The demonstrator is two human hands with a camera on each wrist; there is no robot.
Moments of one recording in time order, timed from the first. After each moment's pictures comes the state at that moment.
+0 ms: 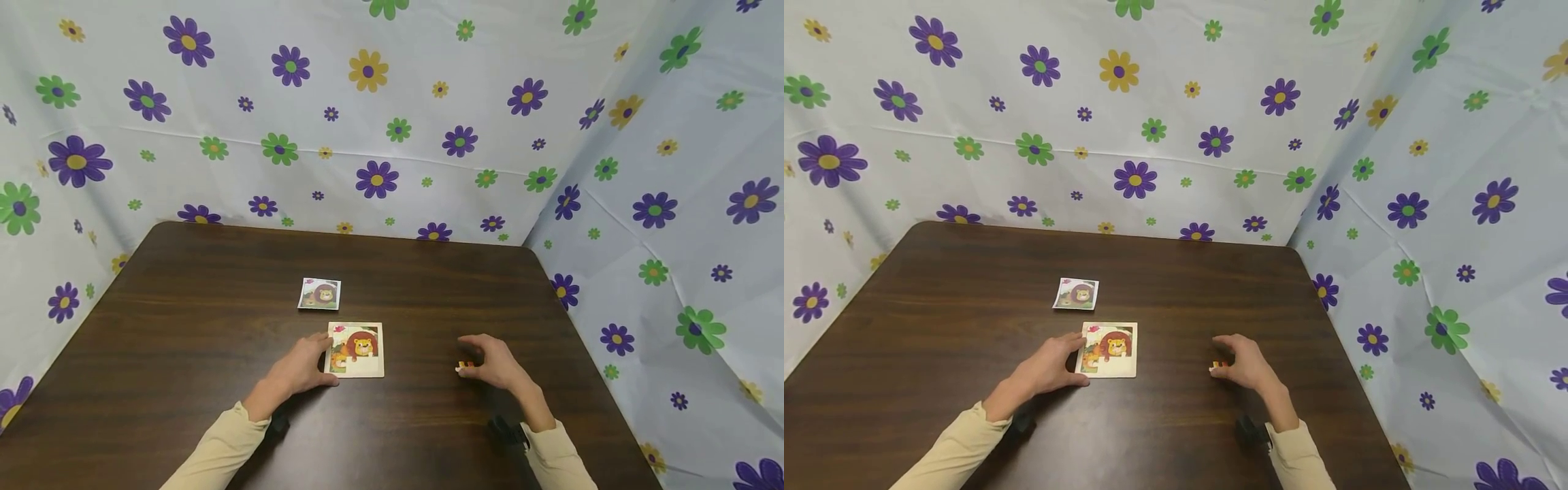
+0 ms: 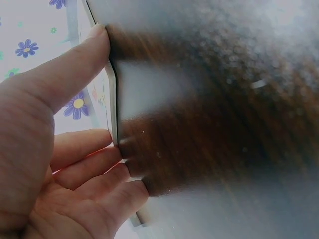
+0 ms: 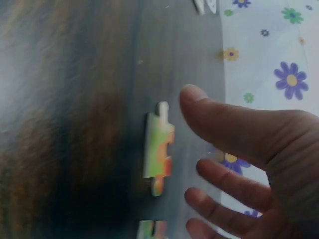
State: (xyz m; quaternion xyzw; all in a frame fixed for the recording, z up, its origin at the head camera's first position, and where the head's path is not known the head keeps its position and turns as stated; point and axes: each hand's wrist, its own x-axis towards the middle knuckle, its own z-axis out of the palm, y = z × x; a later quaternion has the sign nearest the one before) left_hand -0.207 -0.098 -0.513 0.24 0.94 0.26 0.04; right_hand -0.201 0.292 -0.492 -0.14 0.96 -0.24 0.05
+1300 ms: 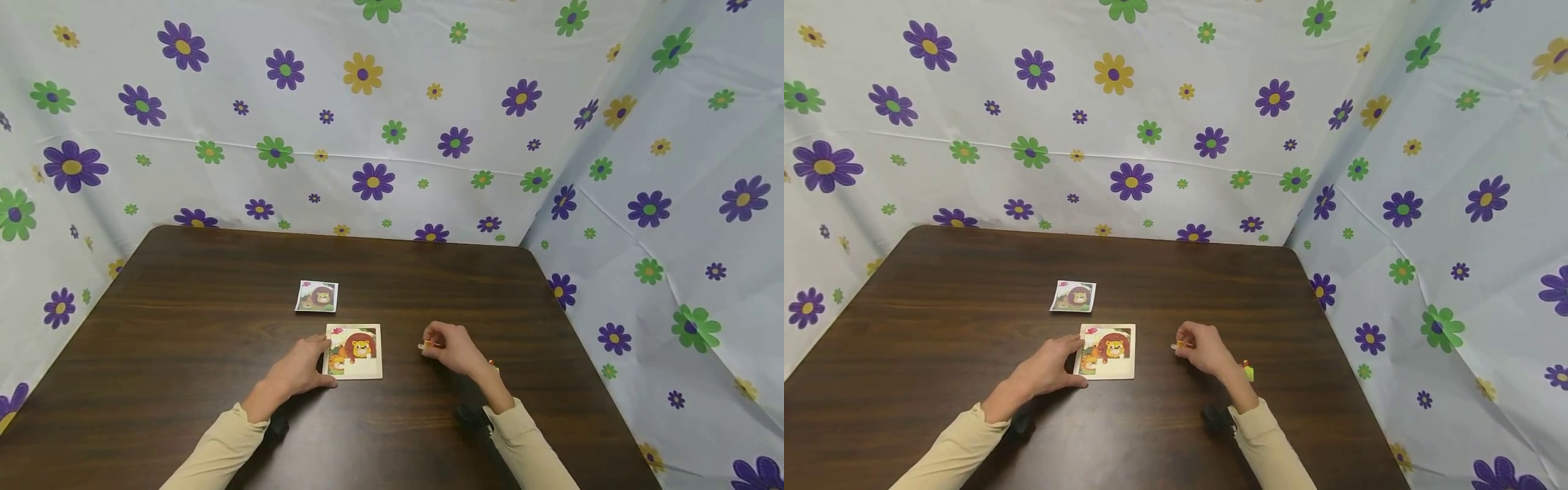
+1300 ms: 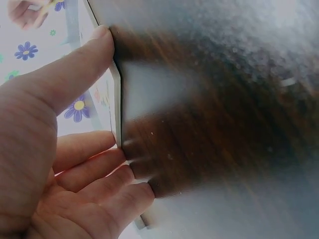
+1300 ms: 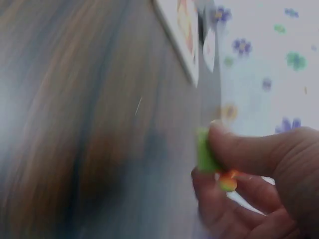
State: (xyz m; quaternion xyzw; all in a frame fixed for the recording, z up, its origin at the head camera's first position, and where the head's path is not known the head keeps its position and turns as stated) left_hand -0.208 -0.096 -0.511 0.24 0.93 0.27 0.04; right_hand -0.223 0.229 -0.490 -0.19 0.93 -0.31 0.02
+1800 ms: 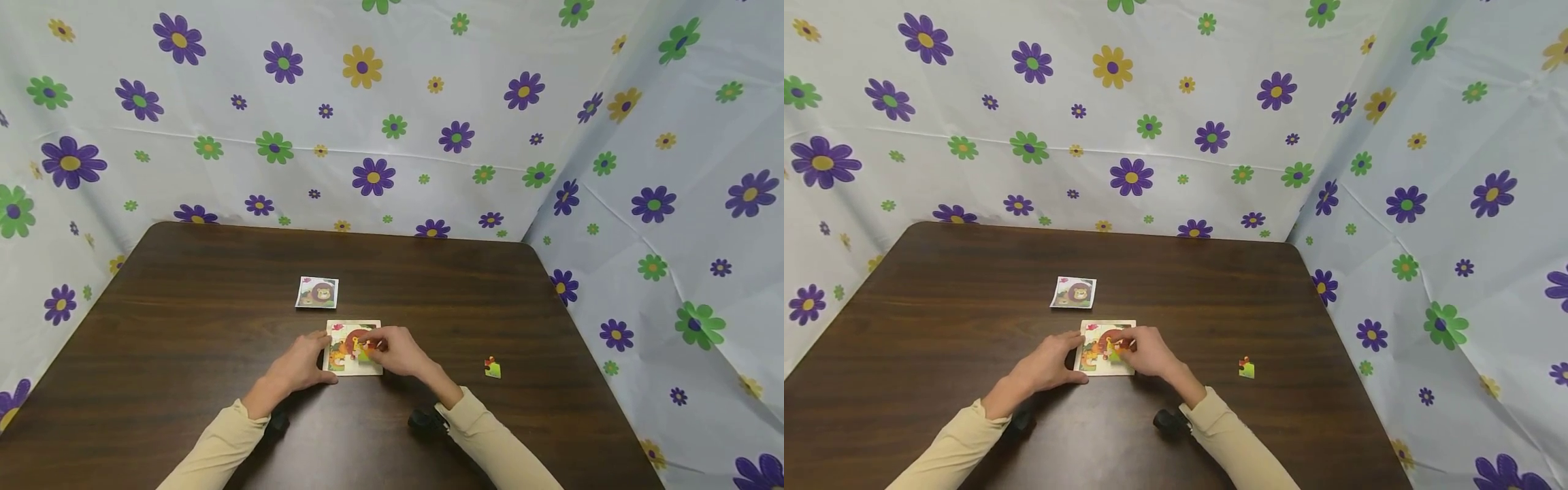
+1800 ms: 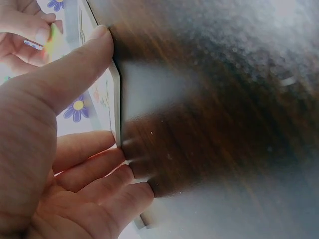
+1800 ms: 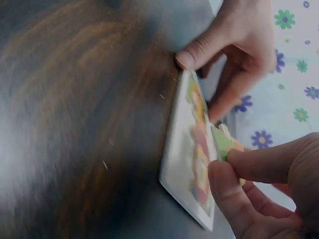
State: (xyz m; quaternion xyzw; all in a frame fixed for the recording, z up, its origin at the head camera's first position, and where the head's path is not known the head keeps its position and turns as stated) left_hand -0.210 -0.094 -0.510 0.24 0.94 0.25 0.04; right_hand -0.223 0.133 -0.490 -0.27 0.90 -0.34 0.08
